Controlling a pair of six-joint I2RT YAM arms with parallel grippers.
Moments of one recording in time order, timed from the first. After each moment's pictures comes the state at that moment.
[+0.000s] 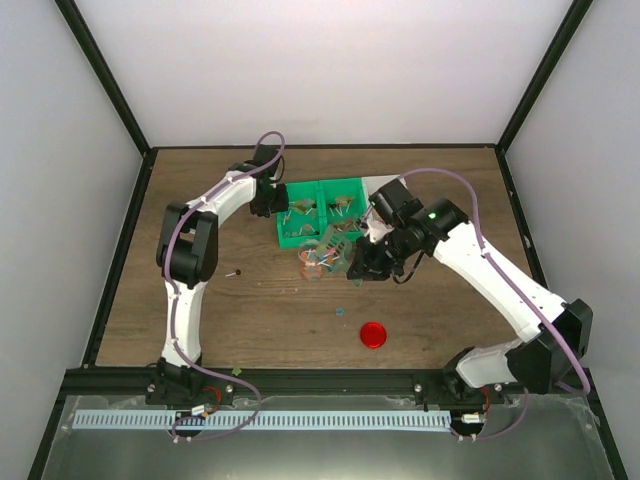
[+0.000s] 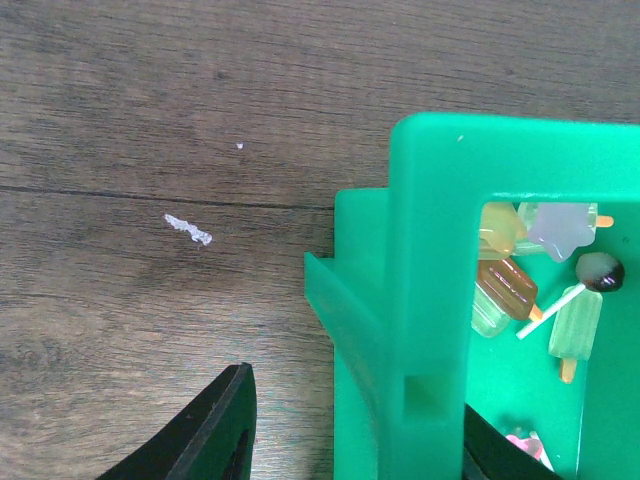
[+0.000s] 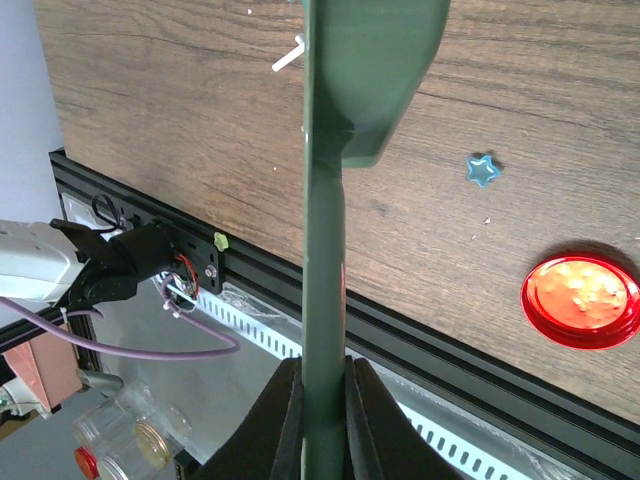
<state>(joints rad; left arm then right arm) -0.33 2.20 1.77 -0.75 0.05 -0.48 0.65 1.36 1.36 -1.18 -0.50 0.61</state>
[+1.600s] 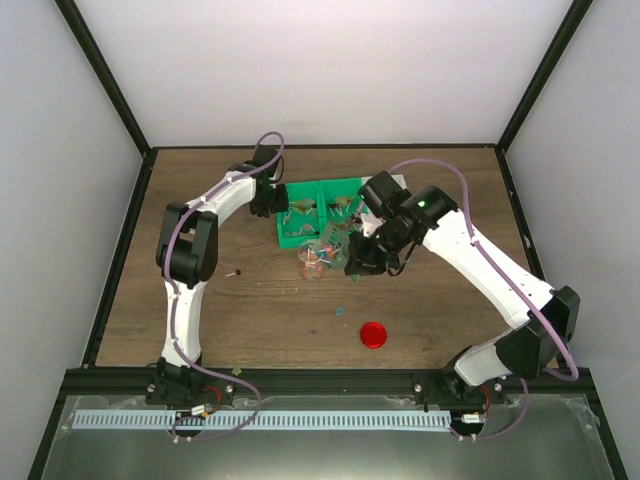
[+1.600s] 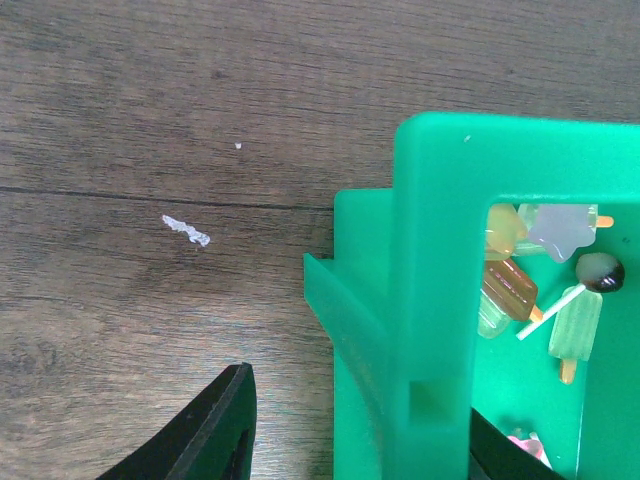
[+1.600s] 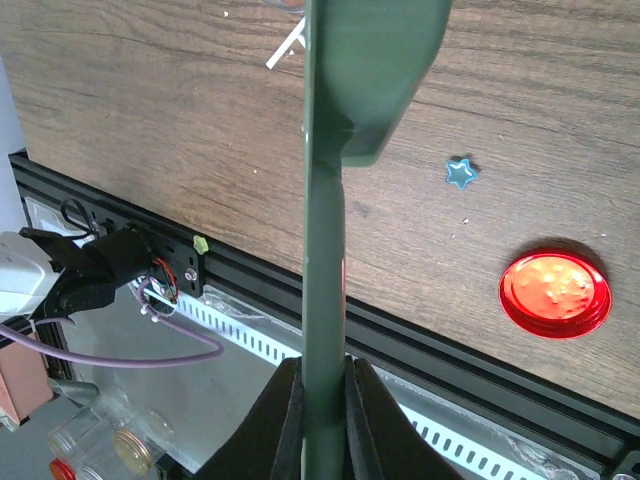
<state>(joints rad) -0.33 2.20 1.76 -0.74 0.06 -0.48 0.68 1.45 1.50 -1.29 -0.44 0.60</state>
